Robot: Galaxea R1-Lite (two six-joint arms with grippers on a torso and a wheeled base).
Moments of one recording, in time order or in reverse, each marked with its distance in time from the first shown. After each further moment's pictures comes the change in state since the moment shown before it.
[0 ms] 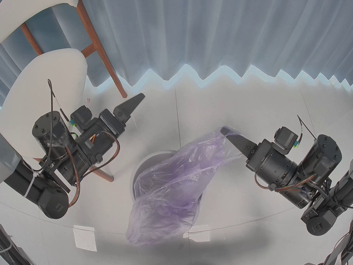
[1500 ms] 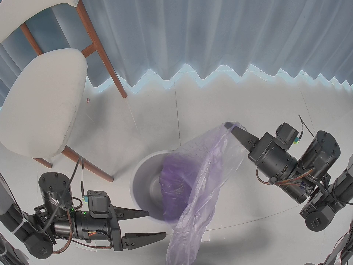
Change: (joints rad) left arm -0.093 -0.104 0.455 0.220 -0.522 0.539; right arm -0.040 0.010 -0.022 0.001 -0.001 0.038
